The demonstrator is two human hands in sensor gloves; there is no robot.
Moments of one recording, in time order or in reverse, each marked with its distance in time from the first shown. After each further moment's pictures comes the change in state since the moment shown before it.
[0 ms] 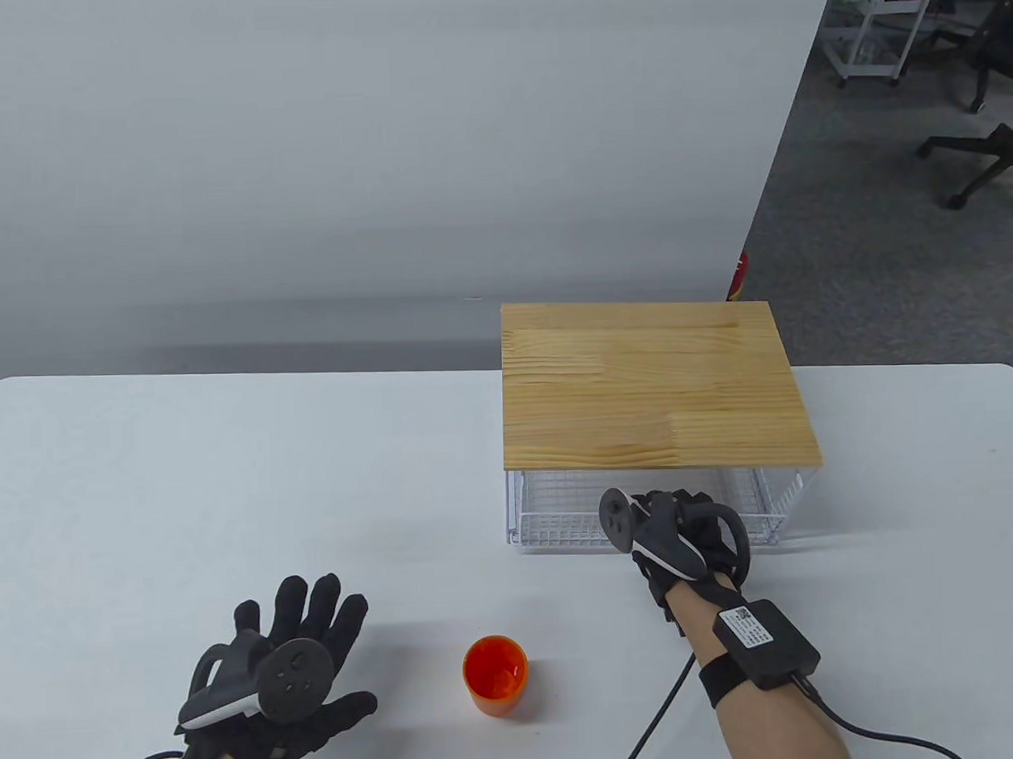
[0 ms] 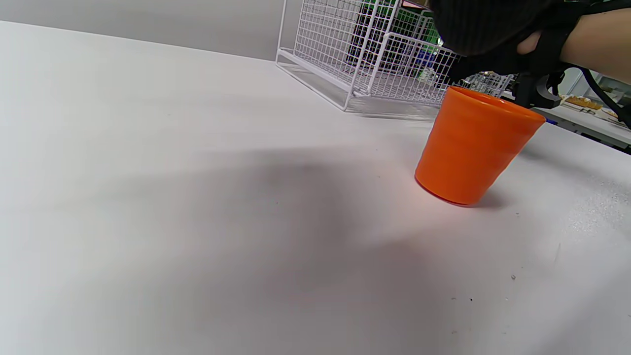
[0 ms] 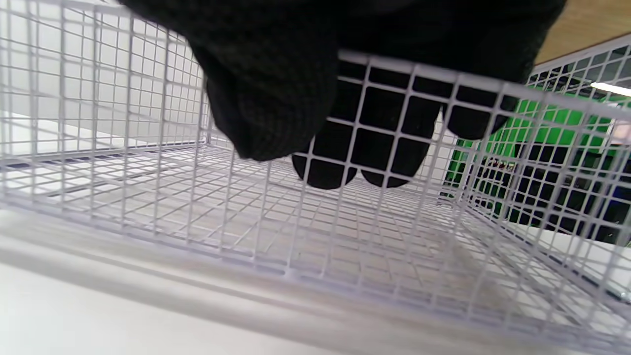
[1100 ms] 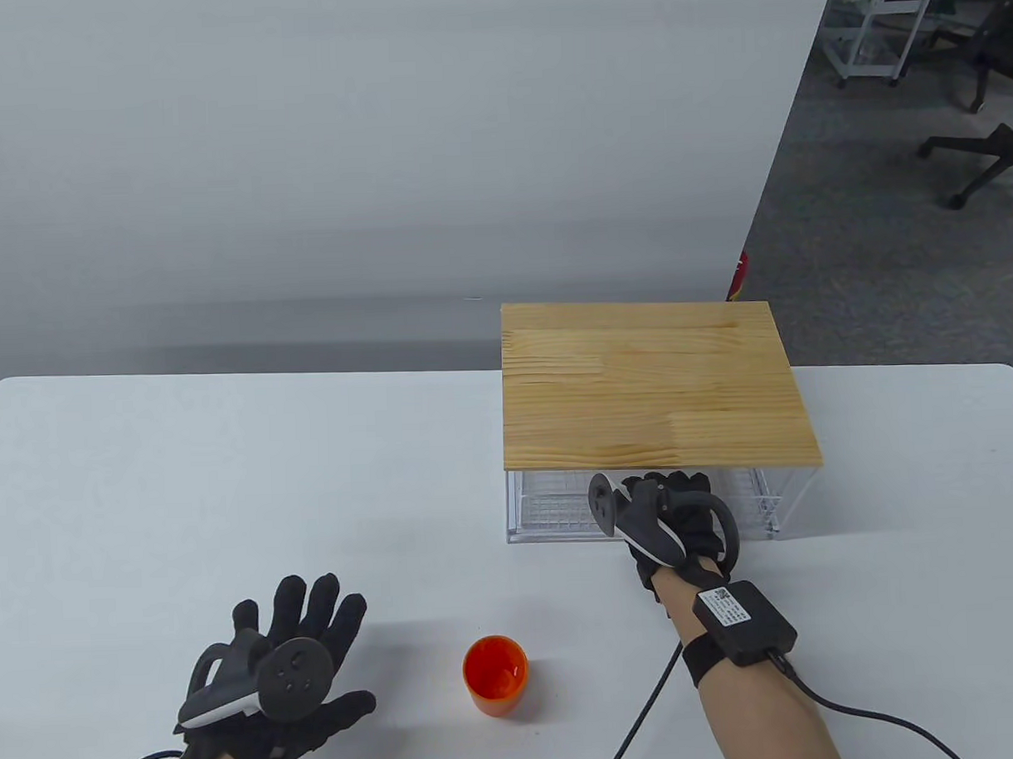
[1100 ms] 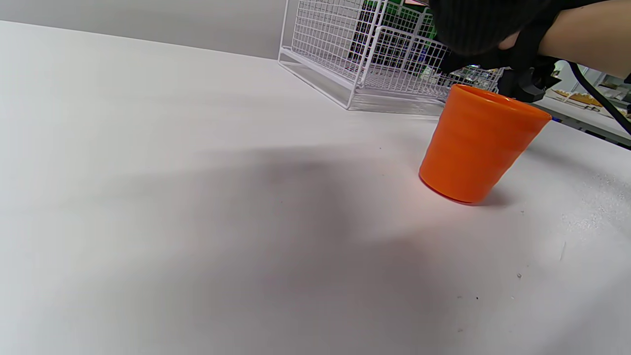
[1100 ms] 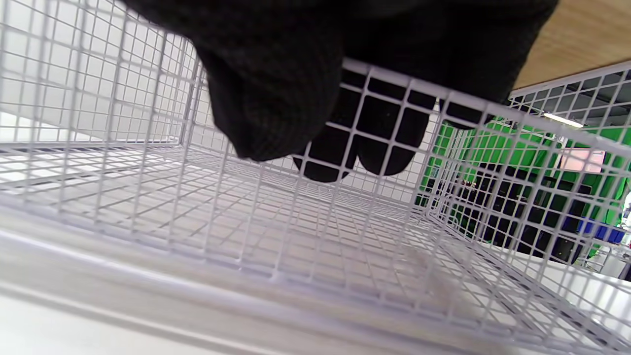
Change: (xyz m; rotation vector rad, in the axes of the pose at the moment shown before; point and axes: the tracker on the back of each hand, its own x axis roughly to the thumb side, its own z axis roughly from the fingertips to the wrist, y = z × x) left_hand -0.001 0.000 -0.001 -0.006 0.007 -0.004; right_hand 0.007 0.001 -0.017 -0.035 0.080 0.068
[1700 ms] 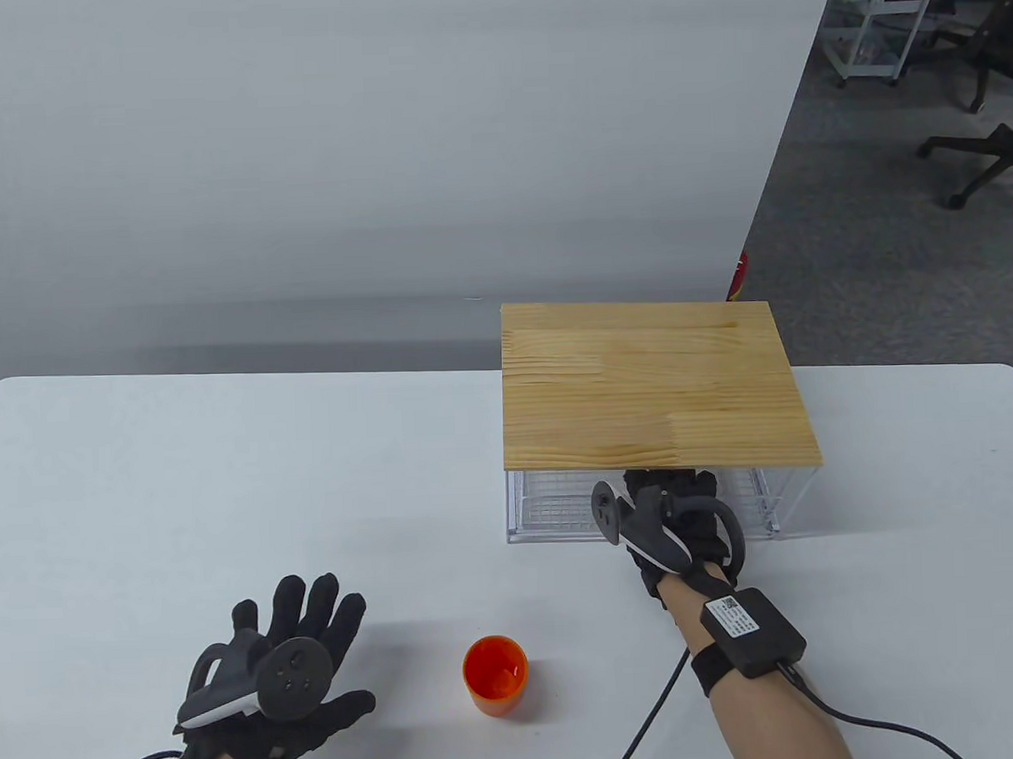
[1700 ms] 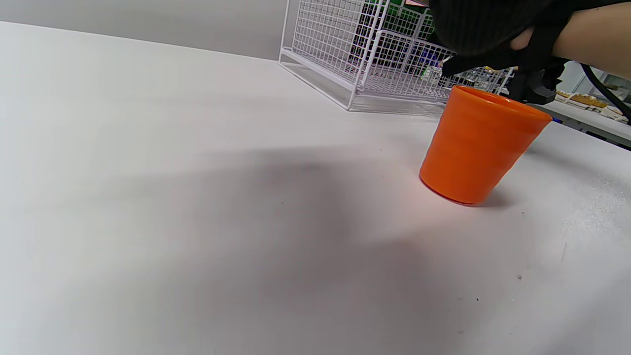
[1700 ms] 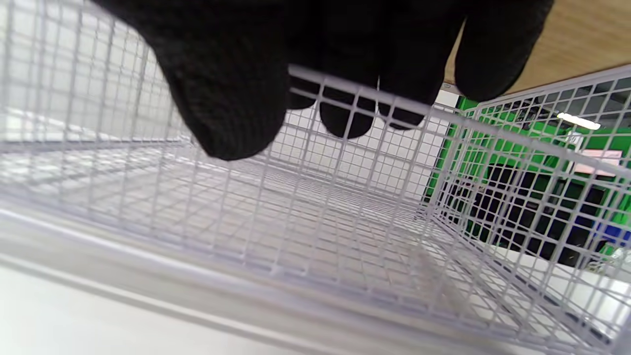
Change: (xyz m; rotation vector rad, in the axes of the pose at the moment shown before) left_hand 0.000 0.000 0.000 0.003 0.002 -0.002; right_hand -0.007 -0.005 0.012 0.020 -0.055 -0.049
